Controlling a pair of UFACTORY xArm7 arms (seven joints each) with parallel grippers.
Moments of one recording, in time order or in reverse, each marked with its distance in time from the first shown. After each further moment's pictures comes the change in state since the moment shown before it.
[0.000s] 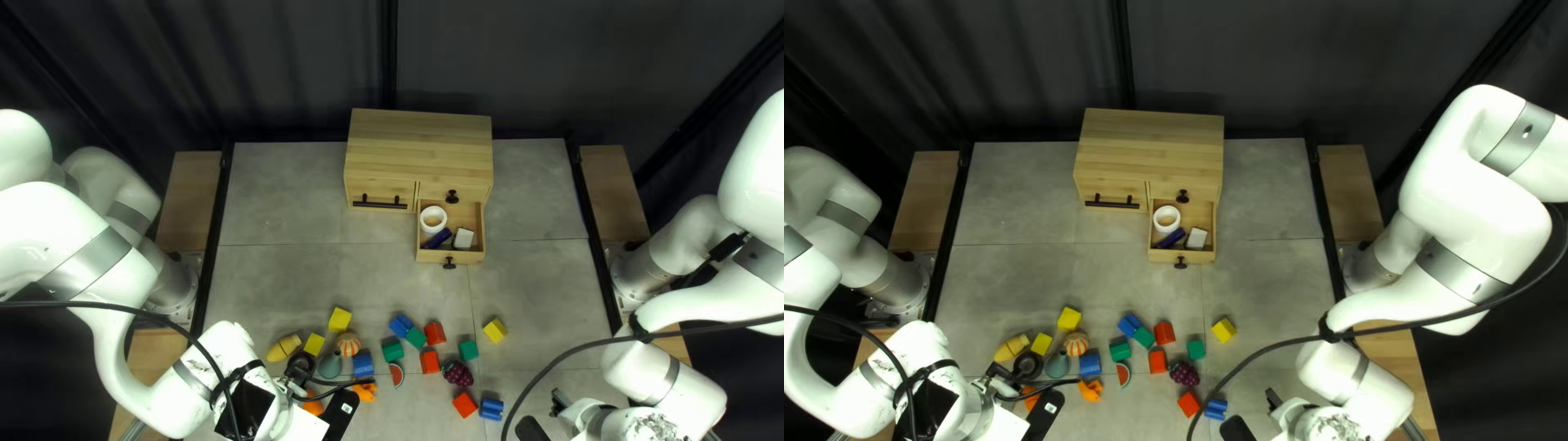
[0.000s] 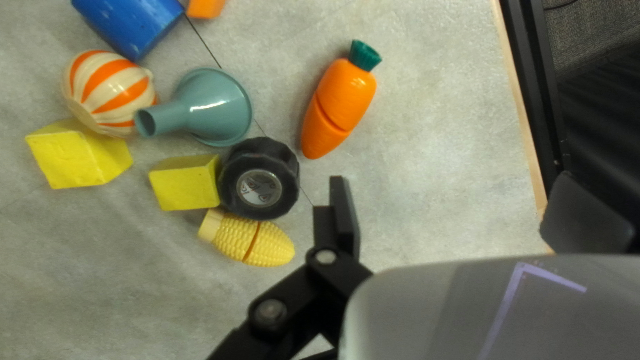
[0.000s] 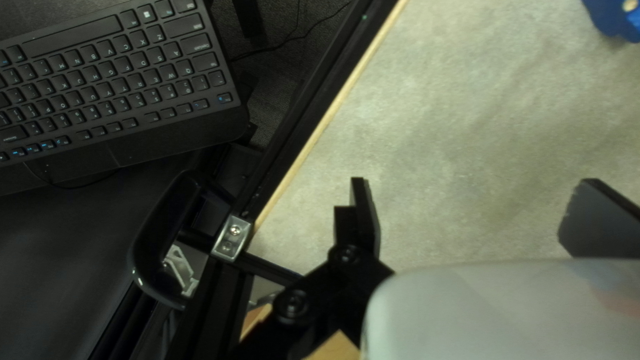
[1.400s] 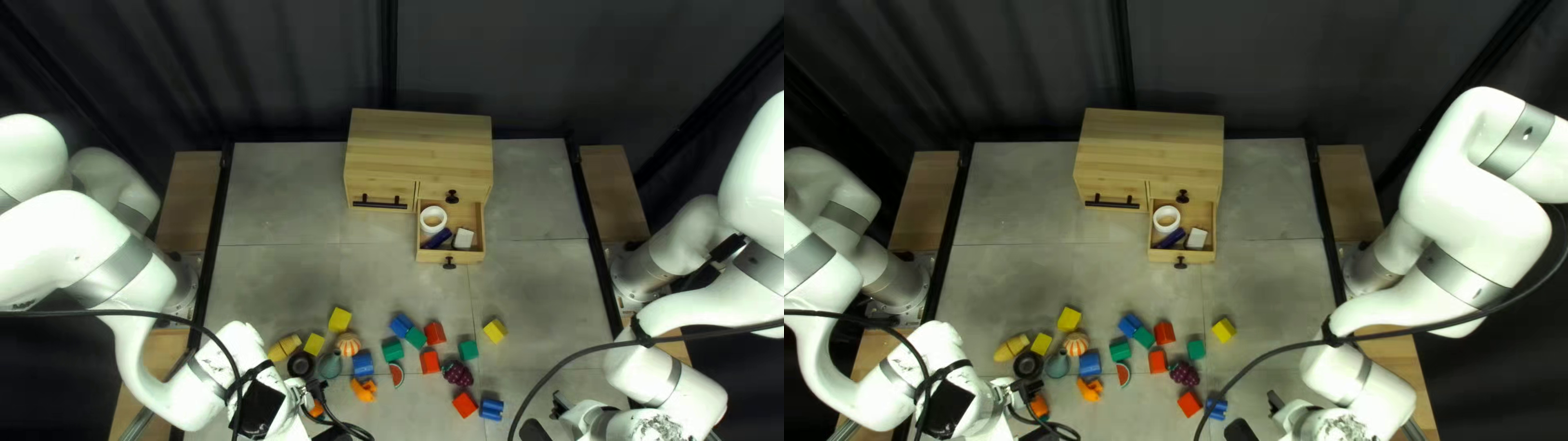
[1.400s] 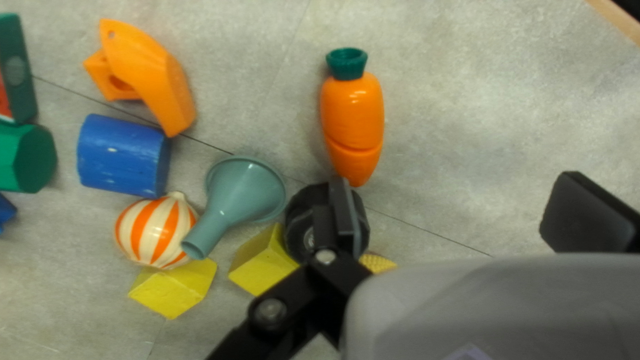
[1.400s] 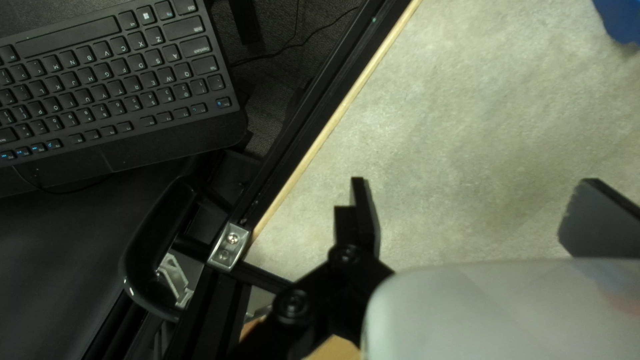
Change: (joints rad) left arm 0.019 0.064 -0.001 -0.035 0.055 -0.020 0.582; right arm -0.002 -0.005 -0.002 -0.014 -0.010 -0.017 0.006
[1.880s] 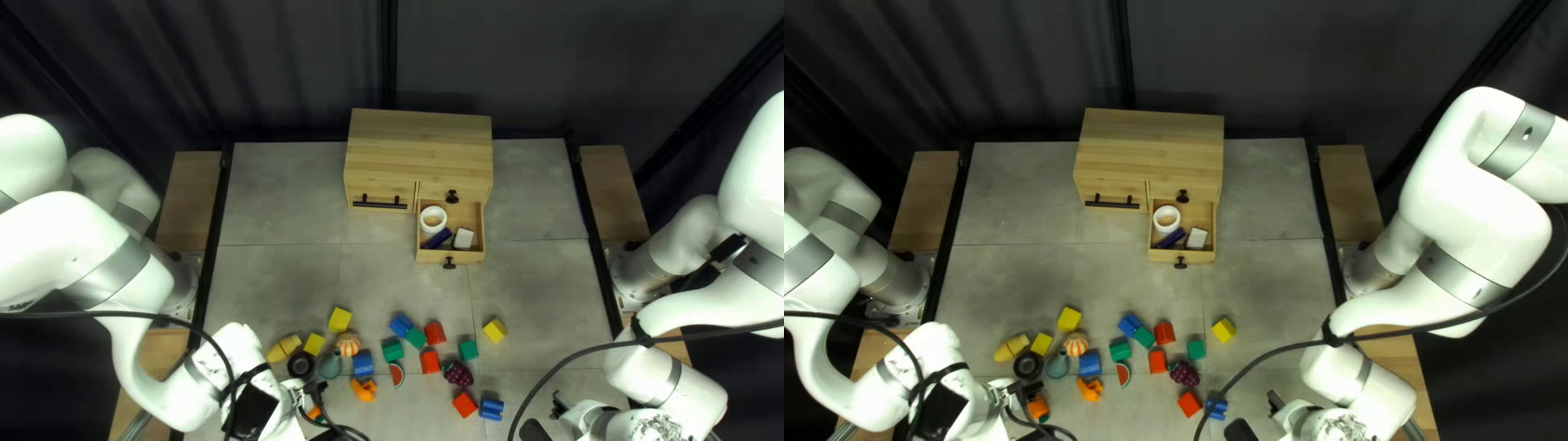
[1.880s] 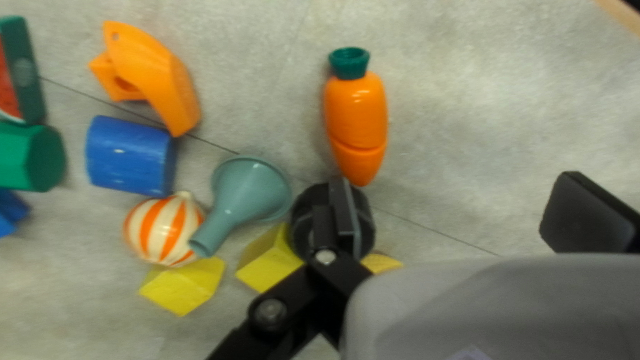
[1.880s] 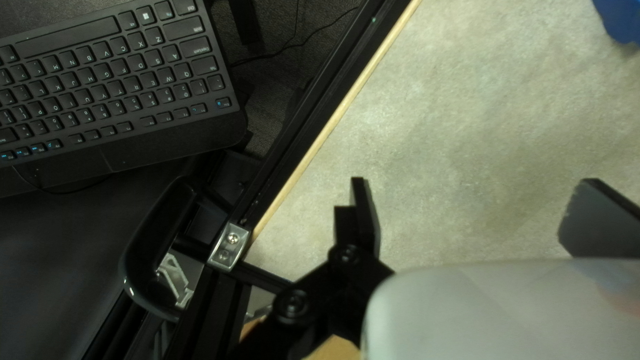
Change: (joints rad) left arm -0.029 0.028 0.000 -0.017 0.228 -0.018 -0.056; right arm 0.000 0.000 0.000 0.000 0.000 0.000 0.000
